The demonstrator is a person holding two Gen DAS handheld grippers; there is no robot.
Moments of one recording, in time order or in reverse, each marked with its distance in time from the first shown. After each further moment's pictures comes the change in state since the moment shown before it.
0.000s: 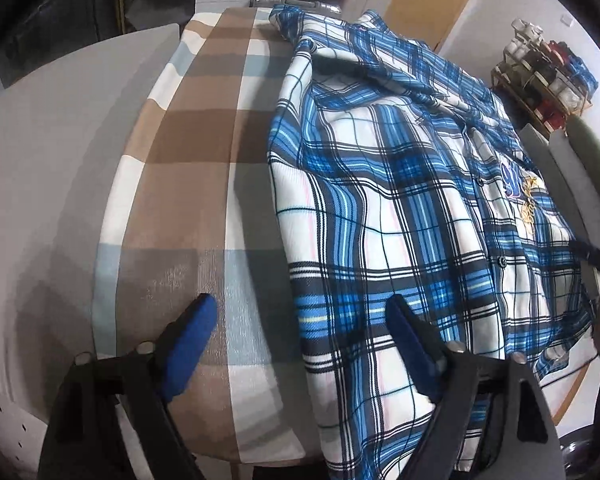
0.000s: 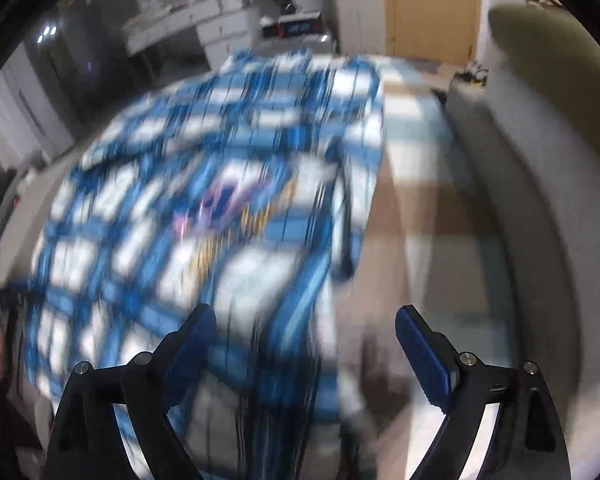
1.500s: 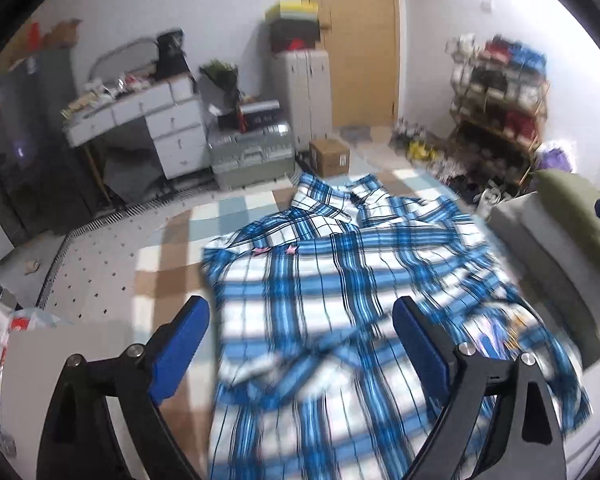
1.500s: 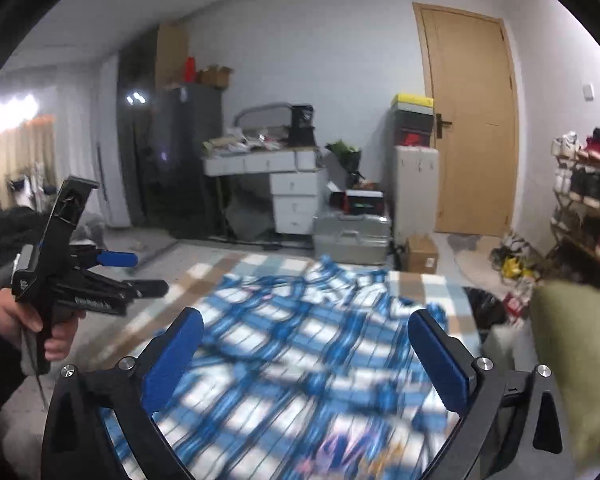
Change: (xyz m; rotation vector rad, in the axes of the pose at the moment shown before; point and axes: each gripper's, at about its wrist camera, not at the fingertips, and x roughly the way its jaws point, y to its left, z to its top) left arm -0.022 -0.135 0.203 0.309 -0.337 0.094; right arm -0.099 0.108 0.131 -0.195 -0.611 0.077
